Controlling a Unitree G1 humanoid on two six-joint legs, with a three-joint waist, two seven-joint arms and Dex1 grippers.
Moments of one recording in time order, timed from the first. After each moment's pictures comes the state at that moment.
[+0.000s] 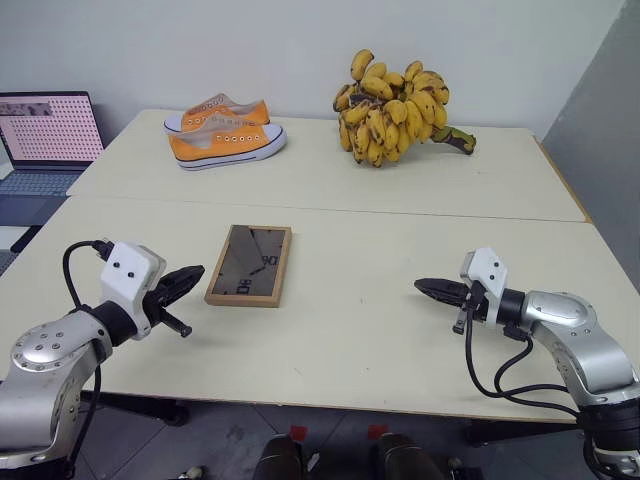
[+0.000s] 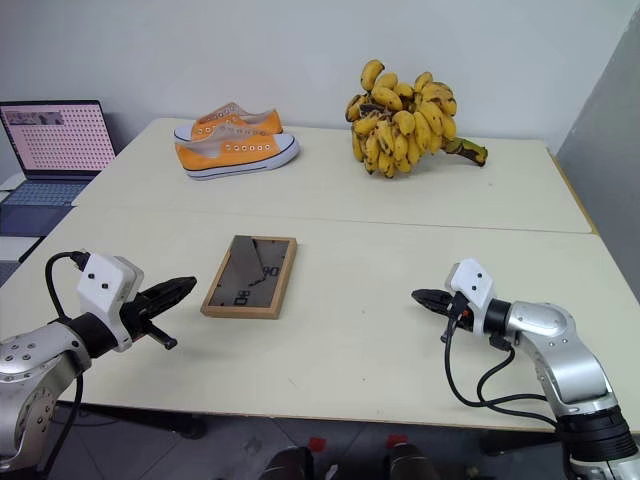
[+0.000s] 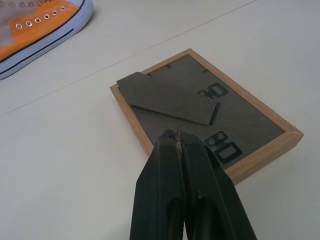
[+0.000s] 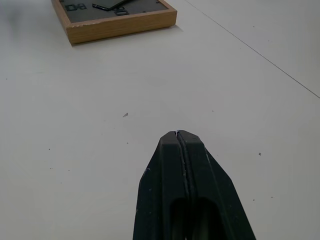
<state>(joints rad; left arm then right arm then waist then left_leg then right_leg) 0.02 0.75 0.40 -0.36 -0.39 0.52 -0.67 -0.24 -0.65 0.02 -0.20 0.31 0.34 0.91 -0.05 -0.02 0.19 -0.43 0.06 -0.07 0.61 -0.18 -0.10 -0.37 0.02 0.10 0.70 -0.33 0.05</state>
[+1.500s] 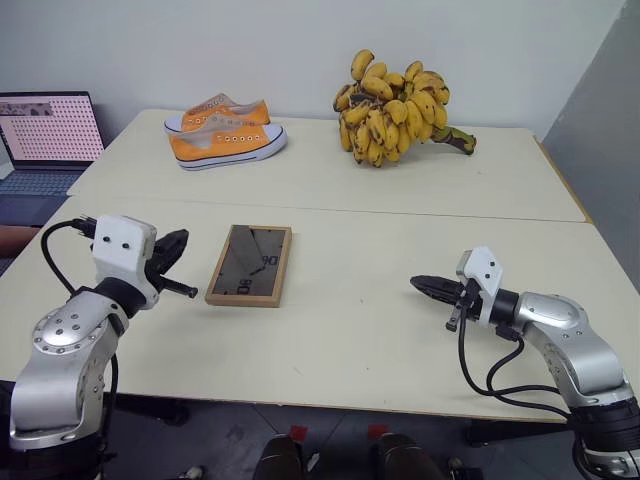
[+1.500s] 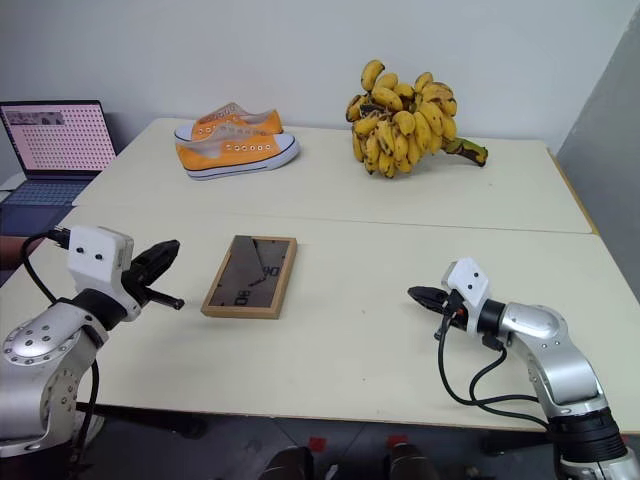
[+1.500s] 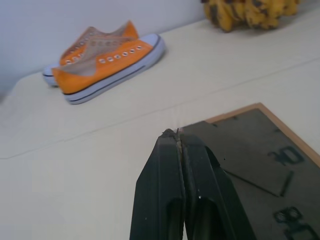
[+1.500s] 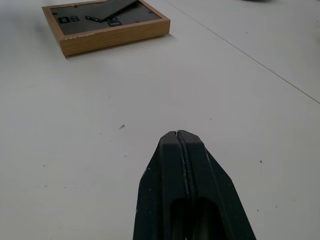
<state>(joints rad) -0.13 0.62 0.40 -0.37 -0.30 0.54 -0.37 -0.24 -0.61 0.02 -0.20 0.31 0.34 0.87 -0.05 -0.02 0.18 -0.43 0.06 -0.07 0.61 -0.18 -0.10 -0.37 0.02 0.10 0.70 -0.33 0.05</state>
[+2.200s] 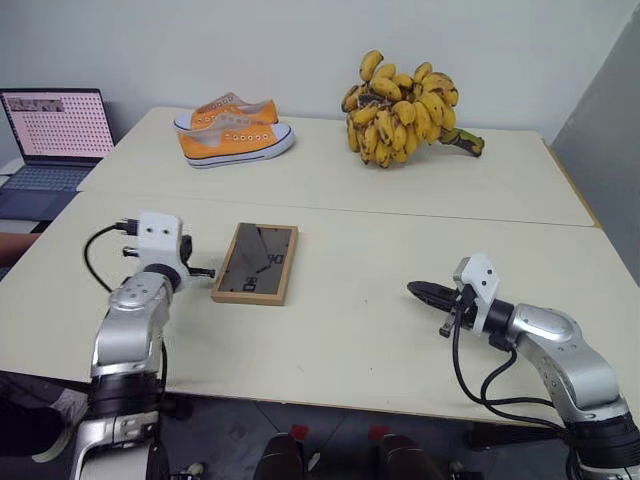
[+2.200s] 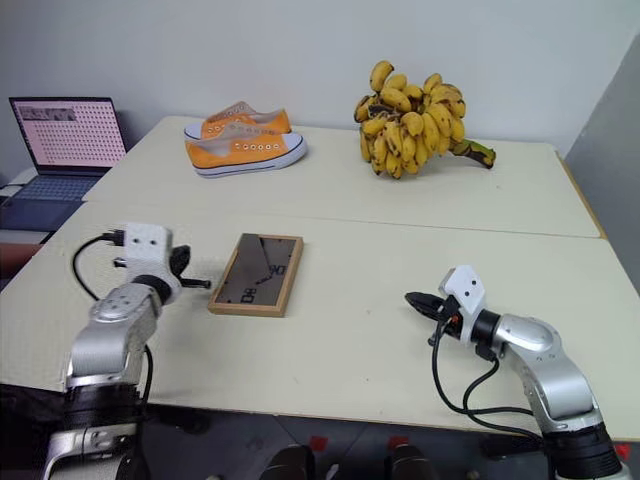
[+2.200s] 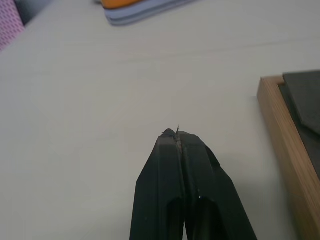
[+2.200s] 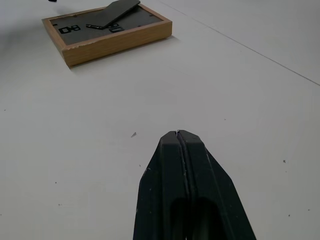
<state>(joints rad) -0.48 0.51 0.19 0.24 -0.12 0.55 -0.22 -0.16 -0.55 0.02 -0.27 0.33 0.40 0.77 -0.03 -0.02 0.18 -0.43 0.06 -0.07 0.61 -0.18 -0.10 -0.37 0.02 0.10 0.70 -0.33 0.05</state>
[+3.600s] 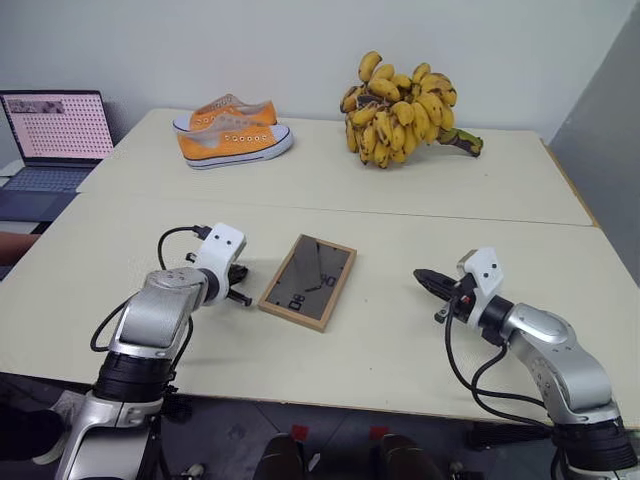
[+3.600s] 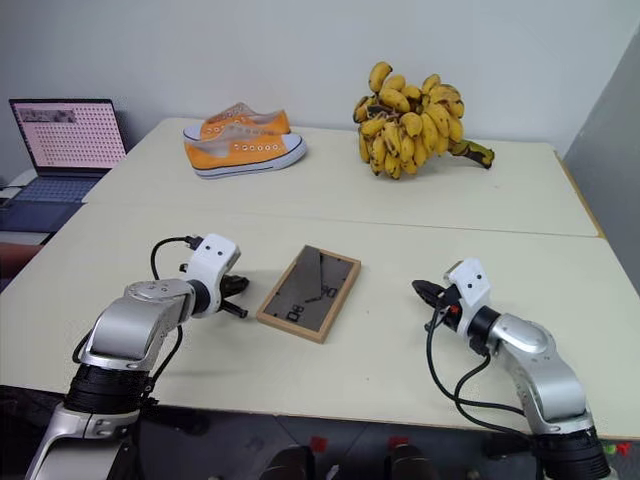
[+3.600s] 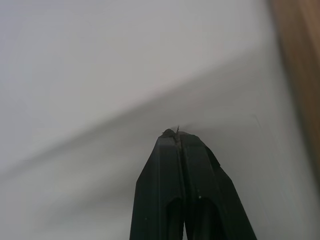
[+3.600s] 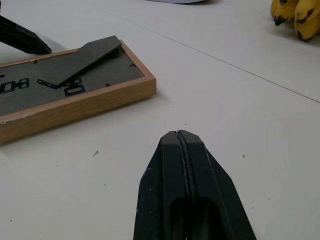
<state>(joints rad) -0.49 0.58 -0.04 -0.10 -0.11 1.06 -0.50 -0.18 -0.48 -0.01 -0.27 0.33 0.42 0.63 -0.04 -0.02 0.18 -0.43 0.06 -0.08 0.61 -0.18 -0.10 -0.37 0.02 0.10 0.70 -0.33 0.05</state>
